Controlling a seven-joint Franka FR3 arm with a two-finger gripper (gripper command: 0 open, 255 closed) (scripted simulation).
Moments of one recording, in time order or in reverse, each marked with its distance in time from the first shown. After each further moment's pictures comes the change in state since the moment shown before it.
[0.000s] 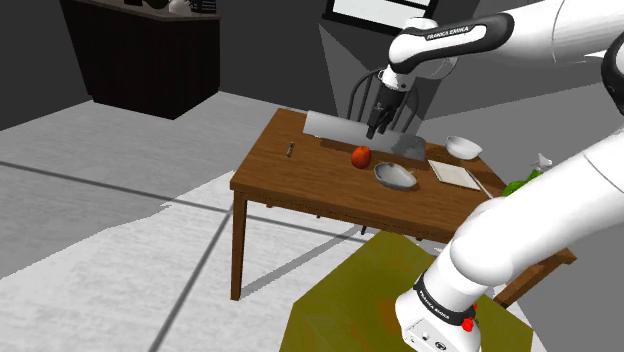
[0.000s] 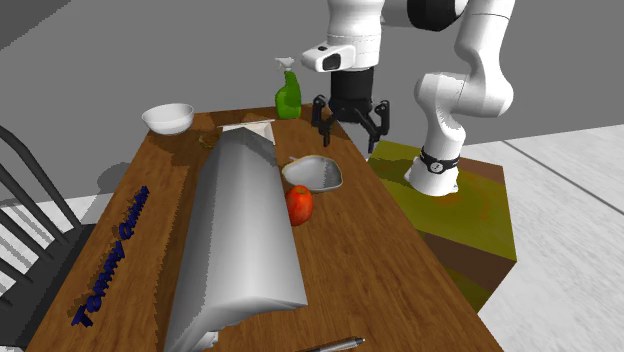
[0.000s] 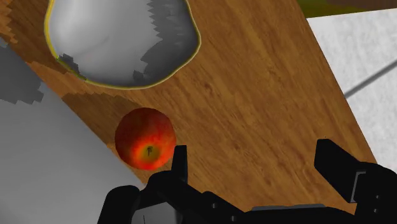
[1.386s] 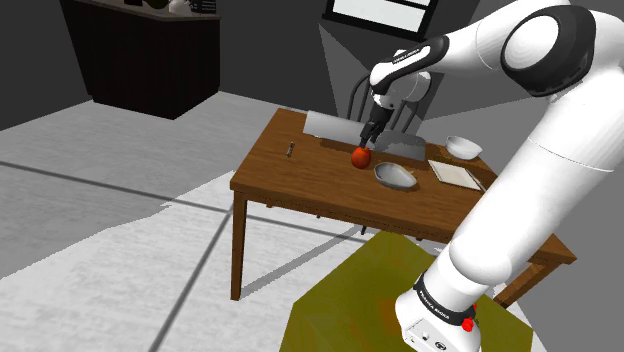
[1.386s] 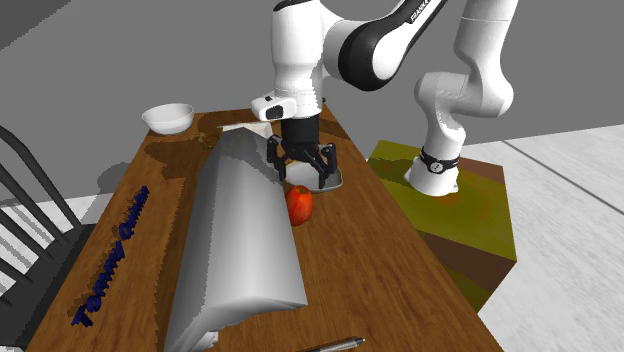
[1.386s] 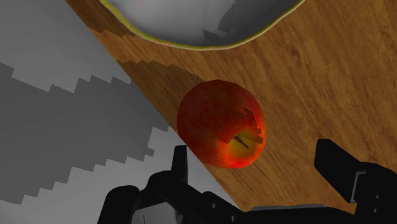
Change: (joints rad) arm -0.013 0.341 -0.119 0.116 0.169 0.231 -0.234
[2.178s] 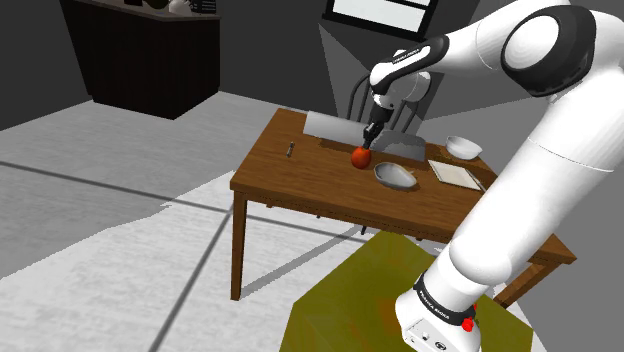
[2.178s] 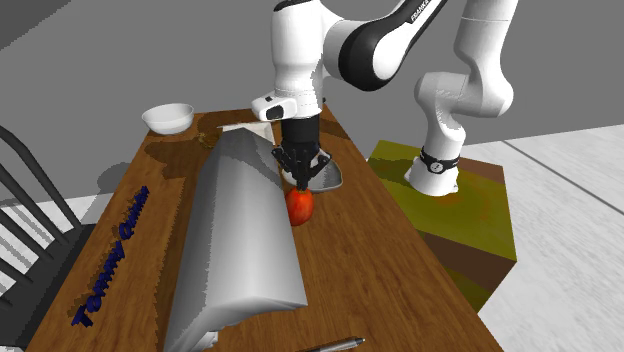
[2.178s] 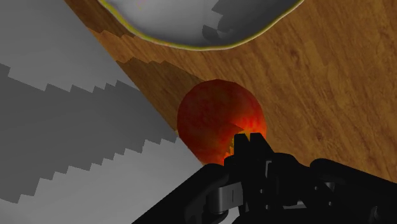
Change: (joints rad) arm 0.000 -0.001 0.001 -0.001 0.000 -0.001 0.000
